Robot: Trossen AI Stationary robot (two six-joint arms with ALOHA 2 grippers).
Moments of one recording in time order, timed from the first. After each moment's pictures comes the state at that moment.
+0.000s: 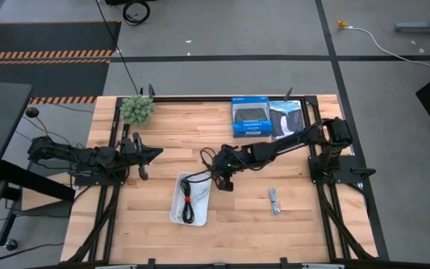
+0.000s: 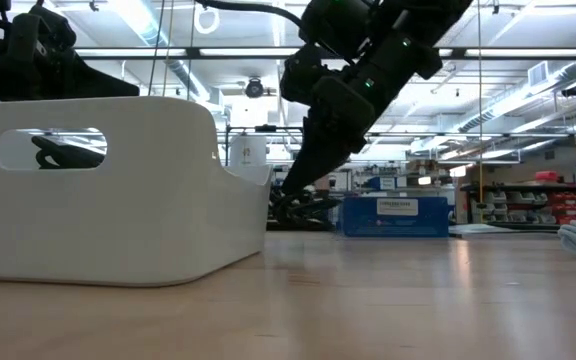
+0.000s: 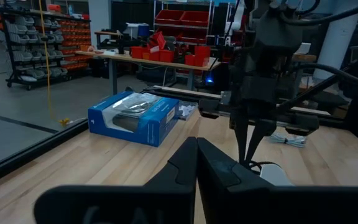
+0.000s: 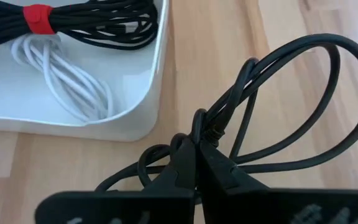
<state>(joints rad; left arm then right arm) -0.23 0.14 0.01 0.16 -0.55 -0.09 0.06 1.84 1.12 -0.13 0.07 0.10</state>
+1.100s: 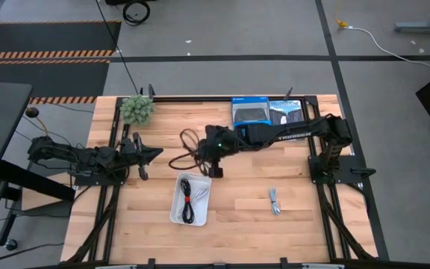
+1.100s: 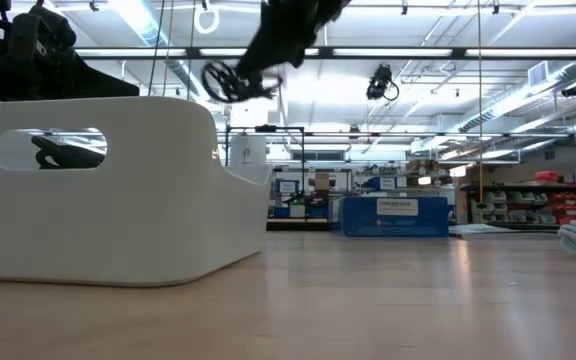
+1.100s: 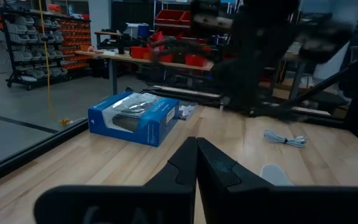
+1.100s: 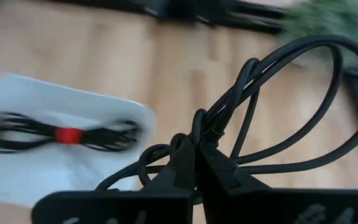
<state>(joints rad) -0.23 0.14 0.01 0.16 -0.54 -0.09 0.03 1.84 1.61 -0.48 0.06 -0.11</state>
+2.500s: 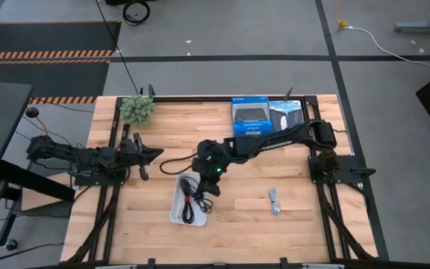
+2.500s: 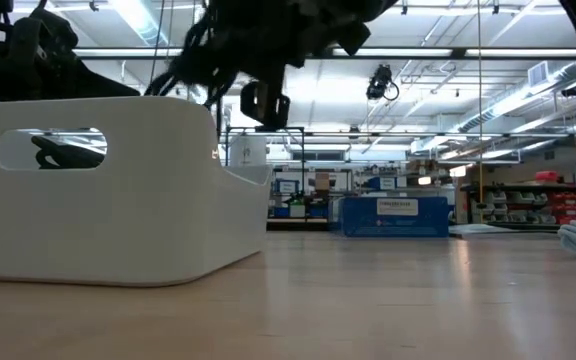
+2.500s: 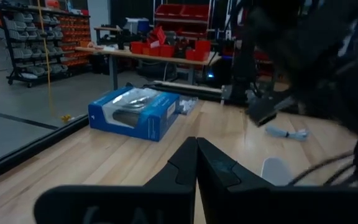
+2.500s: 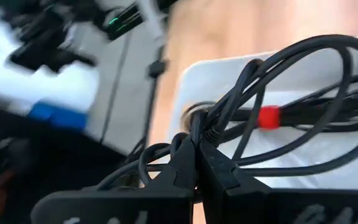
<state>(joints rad) -0.23 0.17 0.01 0.16 -0.54 -0.09 0.04 2.00 1.53 -0.23 -0.63 0.44</state>
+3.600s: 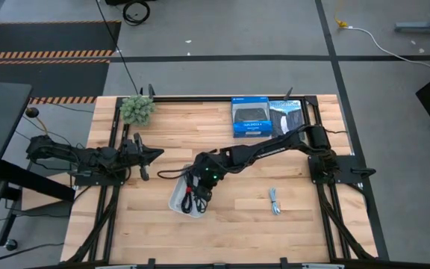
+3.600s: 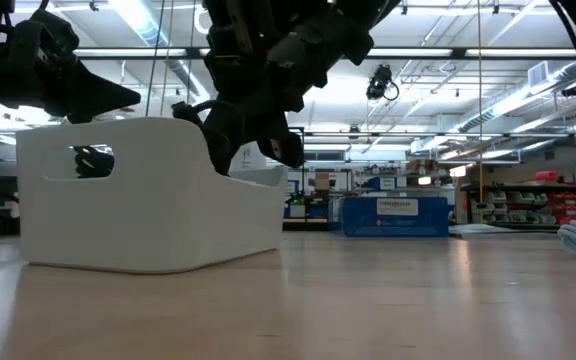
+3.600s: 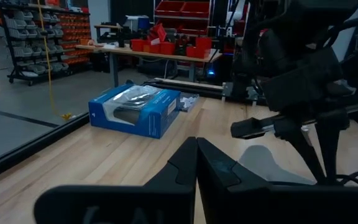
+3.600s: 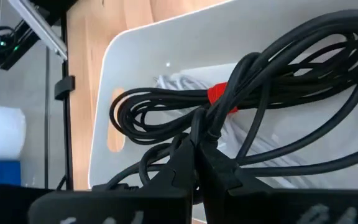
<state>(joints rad) -0.23 0.18 0.01 0.16 -0.55 -0.09 0.09 2.08 1.54 -0.28 -0.30 0.59</state>
